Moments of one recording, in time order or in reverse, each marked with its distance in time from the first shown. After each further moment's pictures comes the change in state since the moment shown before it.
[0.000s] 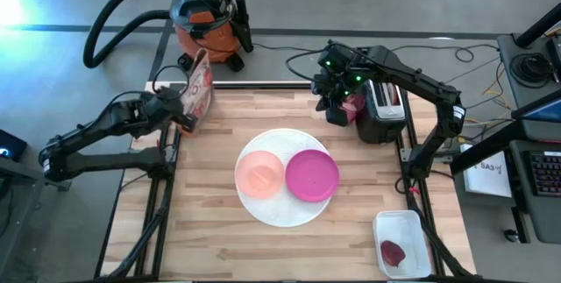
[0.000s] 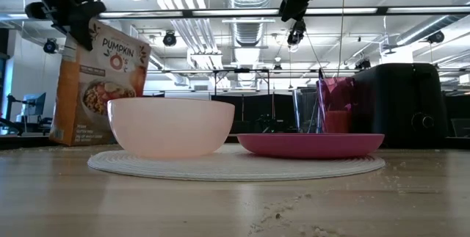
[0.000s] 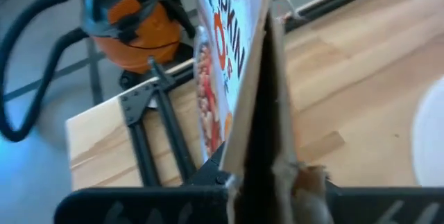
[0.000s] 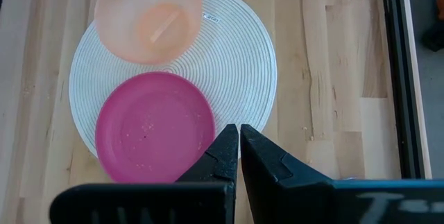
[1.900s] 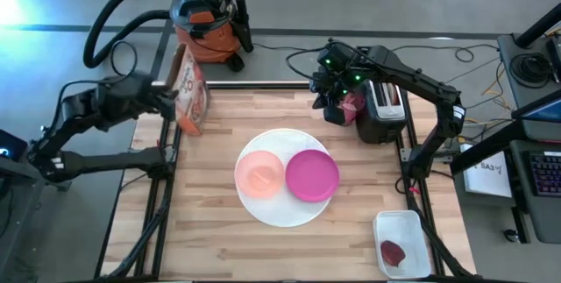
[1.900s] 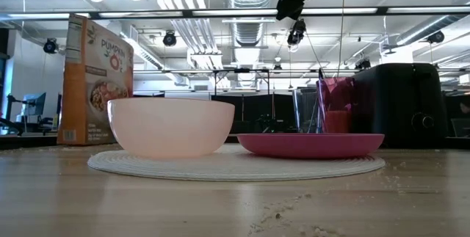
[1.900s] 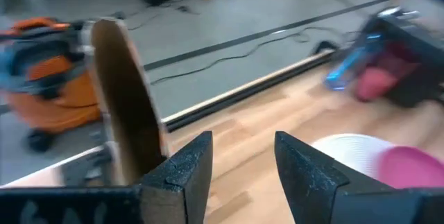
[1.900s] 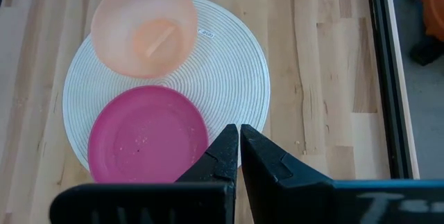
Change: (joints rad) left arm -0.015 -0.039 0.325 0.048 0.182 0.072; right arm 0.000 0.000 0.000 0.052 0.000 0.000
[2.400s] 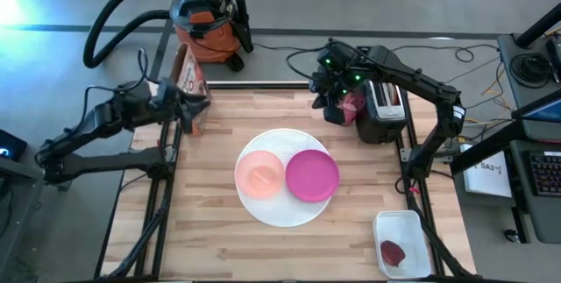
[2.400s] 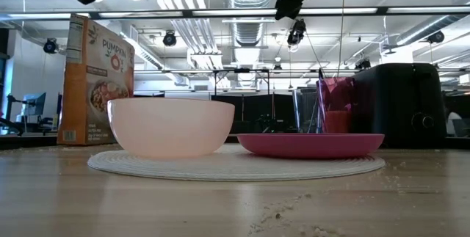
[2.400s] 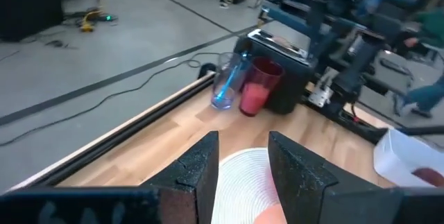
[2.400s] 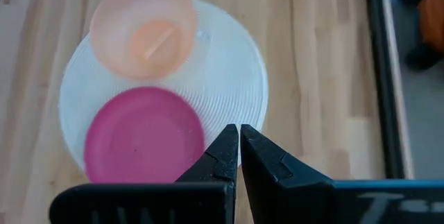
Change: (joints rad) left arm -0.017 -0.039 -0.275 0.510 0.350 0.116; right arm 0.000 0.000 0.000 0.020 0.000 -0.037
